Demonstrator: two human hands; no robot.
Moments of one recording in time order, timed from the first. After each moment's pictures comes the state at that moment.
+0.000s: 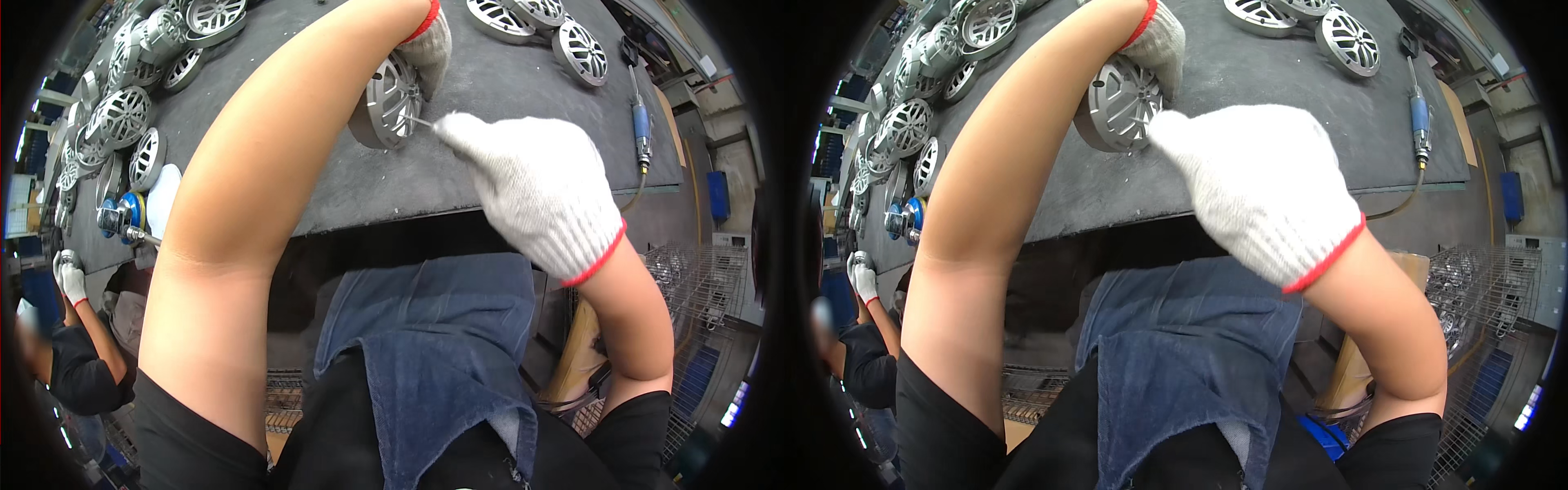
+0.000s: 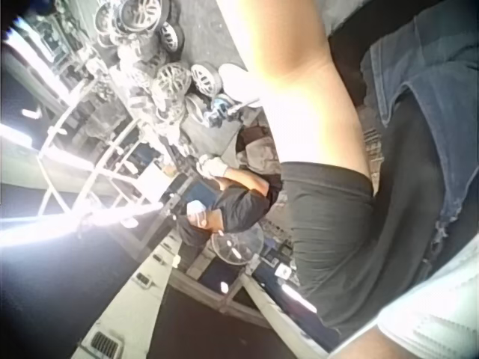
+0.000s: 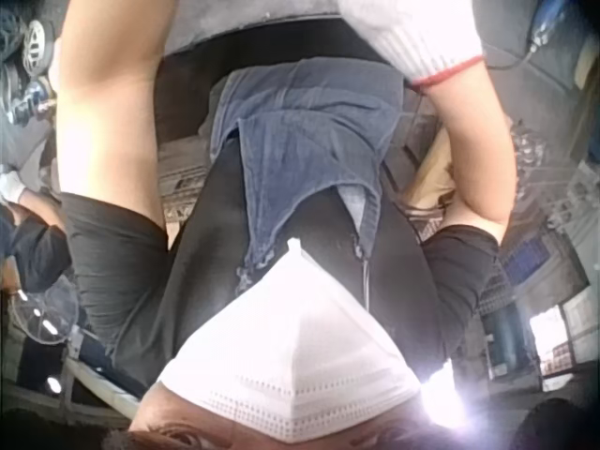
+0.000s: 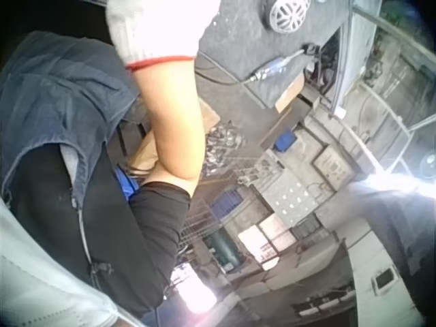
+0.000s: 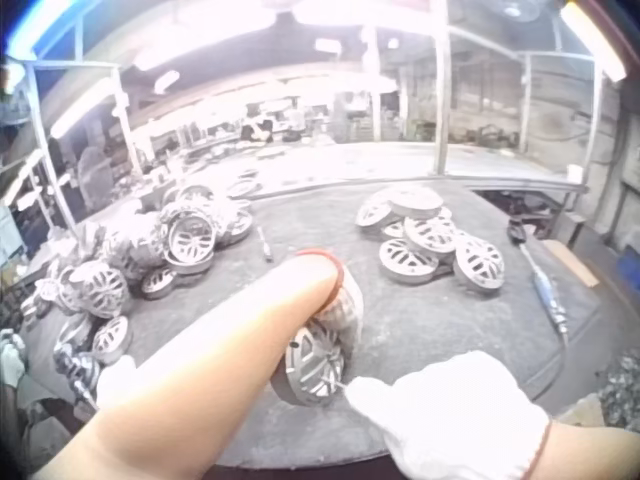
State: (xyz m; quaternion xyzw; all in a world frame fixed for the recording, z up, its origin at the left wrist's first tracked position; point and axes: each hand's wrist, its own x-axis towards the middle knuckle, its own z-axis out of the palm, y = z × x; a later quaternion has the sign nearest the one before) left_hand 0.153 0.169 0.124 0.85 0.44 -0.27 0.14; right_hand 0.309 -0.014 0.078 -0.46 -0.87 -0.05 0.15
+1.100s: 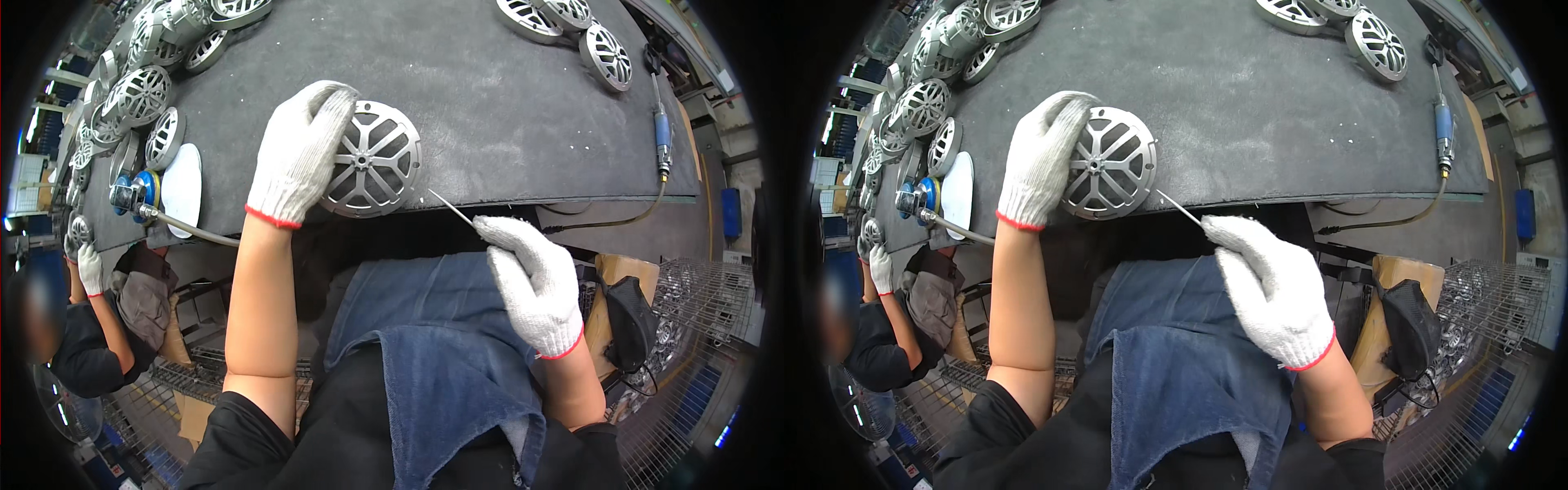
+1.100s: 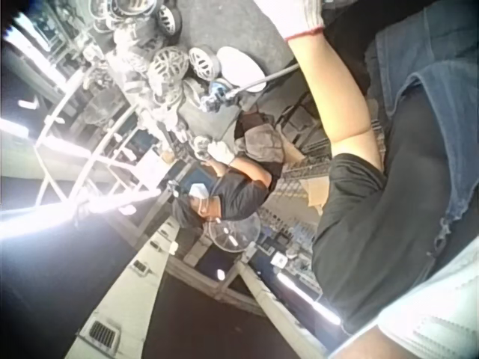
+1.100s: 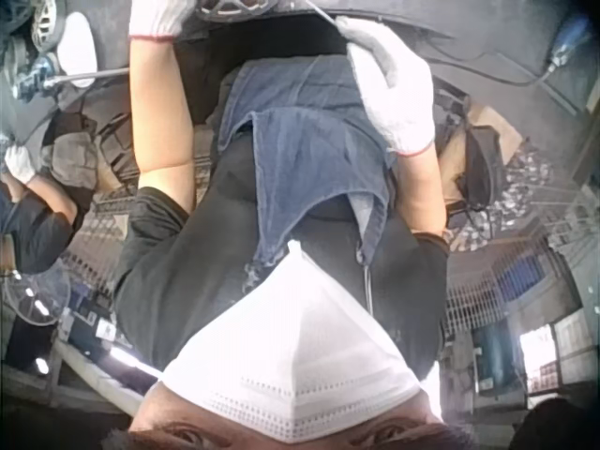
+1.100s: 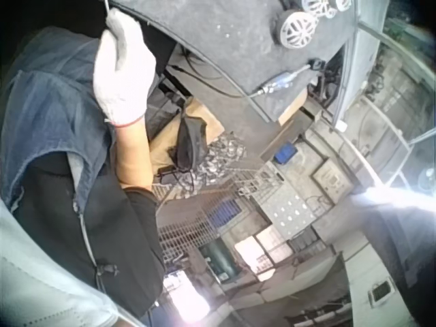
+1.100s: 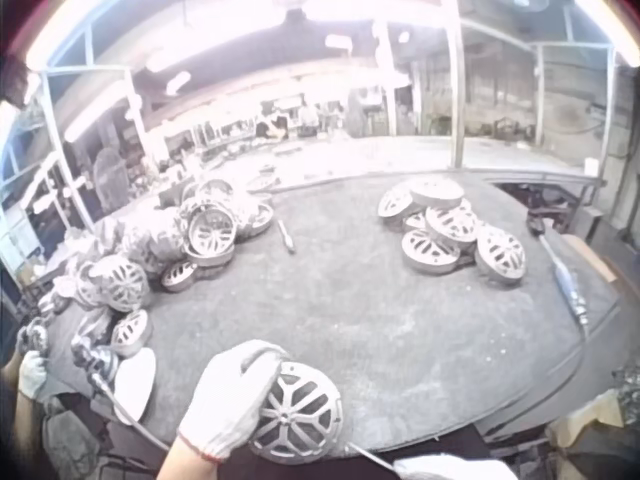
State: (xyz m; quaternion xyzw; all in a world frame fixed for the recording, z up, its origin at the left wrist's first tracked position) left_hand 0.013 0.038 0.007 0.64 0.56 0.37 0.37; right_hand 0.304 -0.114 0.012 -0.52 -0.65 0.38 0.40
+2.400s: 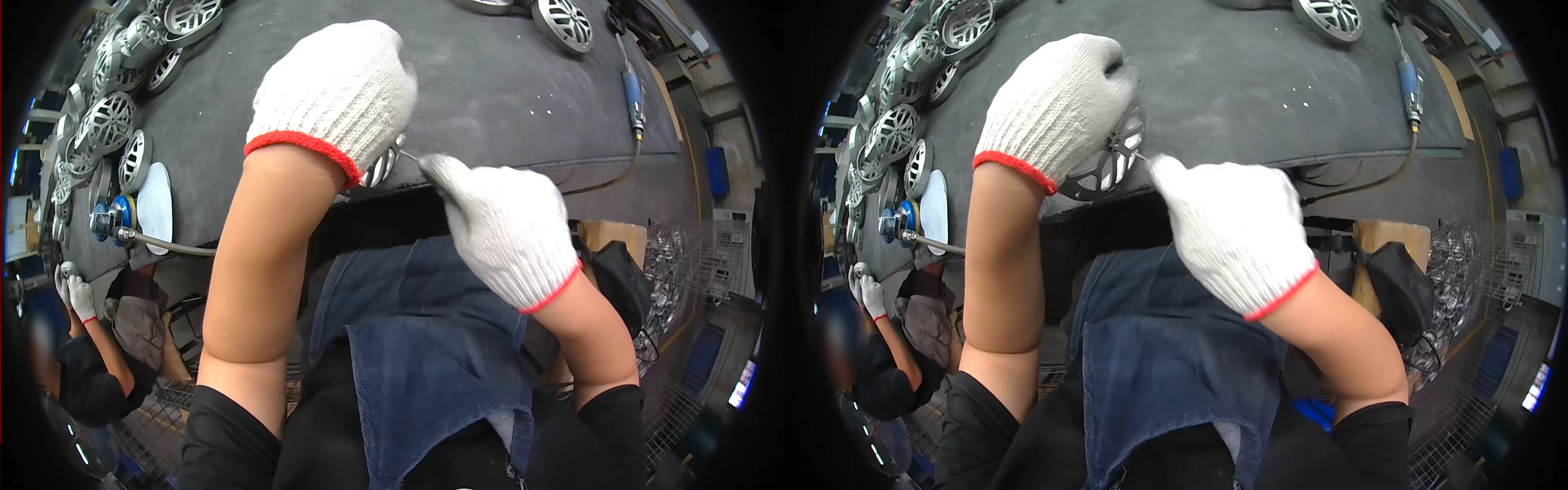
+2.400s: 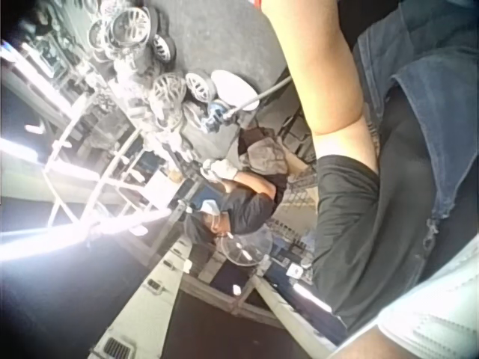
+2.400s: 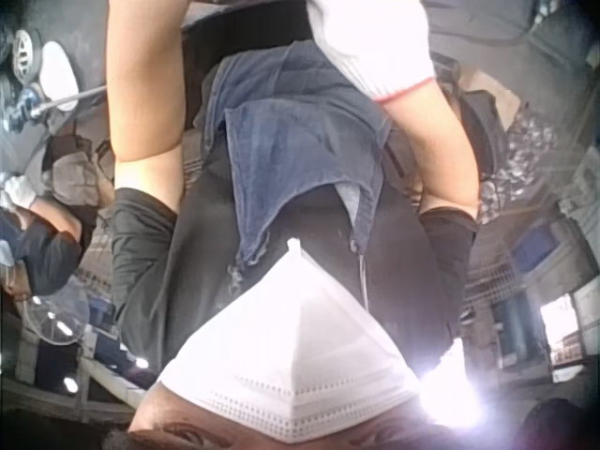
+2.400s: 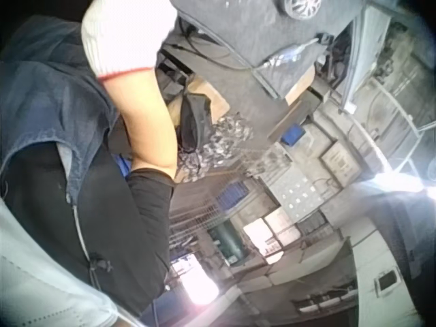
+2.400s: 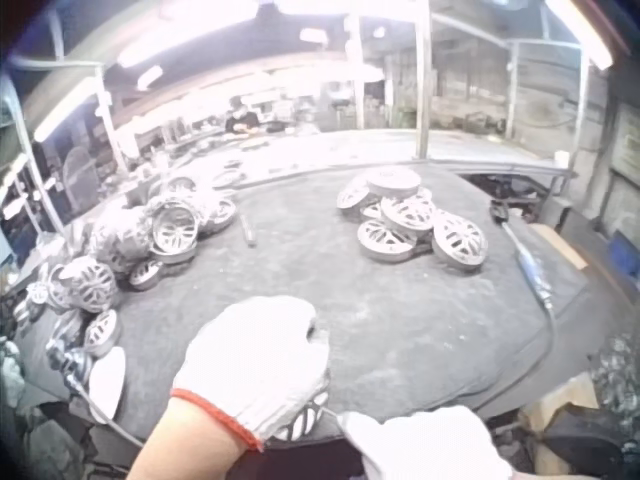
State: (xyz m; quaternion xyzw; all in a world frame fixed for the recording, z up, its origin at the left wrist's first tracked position) left_hand 0.119 0.051 0.069 0.83 0.55 0.13 0.02; right_hand 0.299 -0.078 0.052 -0.57 -0.81 0.07 0.12
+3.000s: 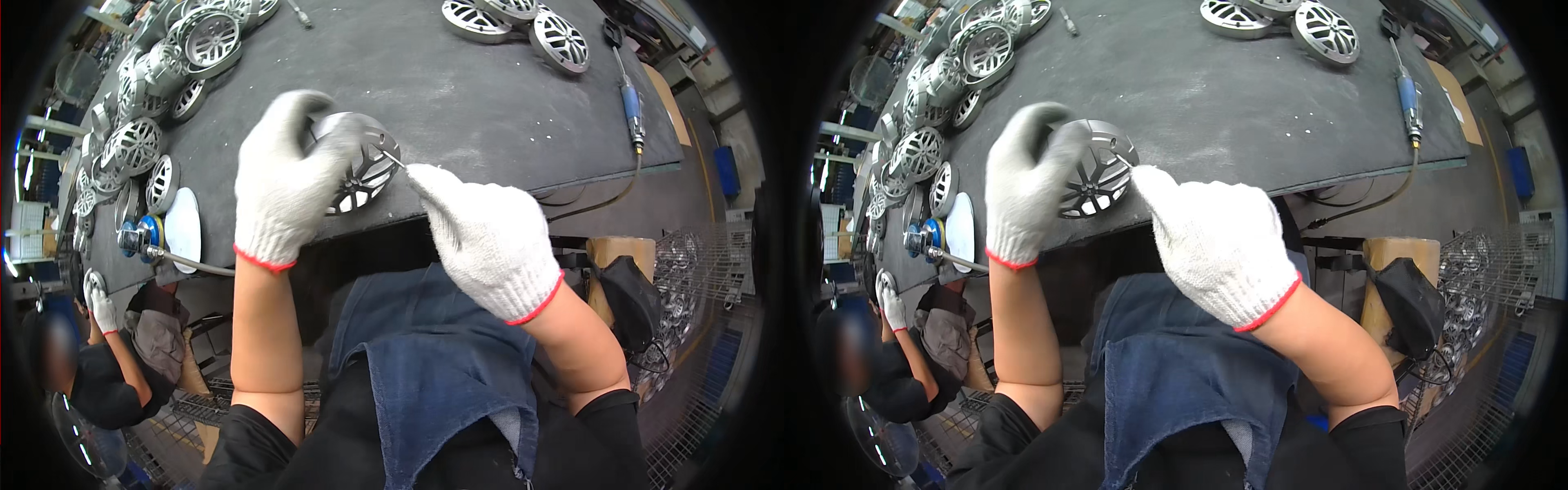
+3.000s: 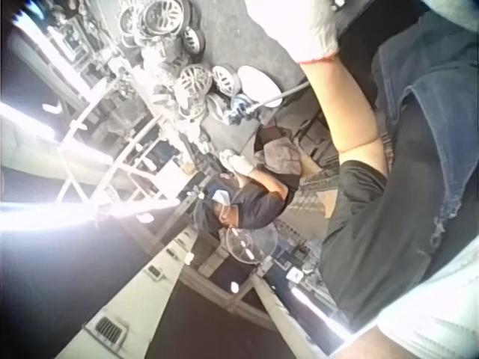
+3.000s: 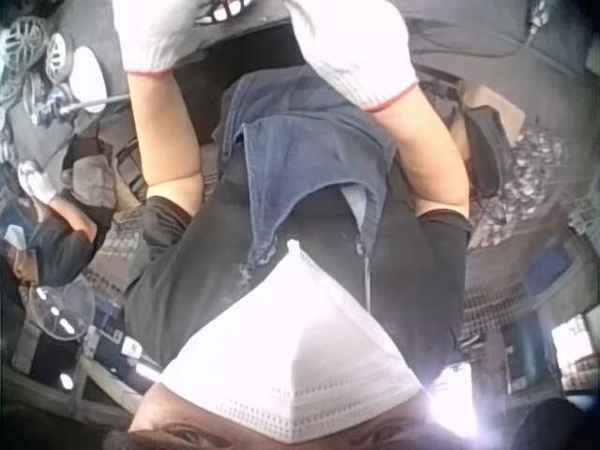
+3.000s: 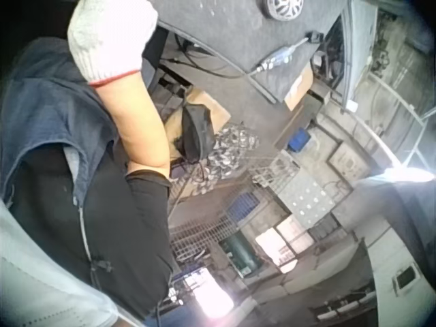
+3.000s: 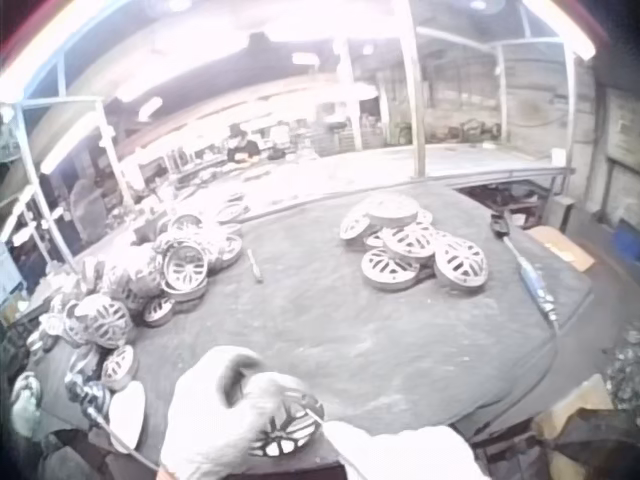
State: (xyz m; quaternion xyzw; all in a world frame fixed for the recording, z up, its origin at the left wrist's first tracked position) left_hand 0.058 0.021 0.067 0.69 0.55 0.38 0.27; right_hand 0.285 -0.073 0.043 -0.55 -0.79 0.06 0.26
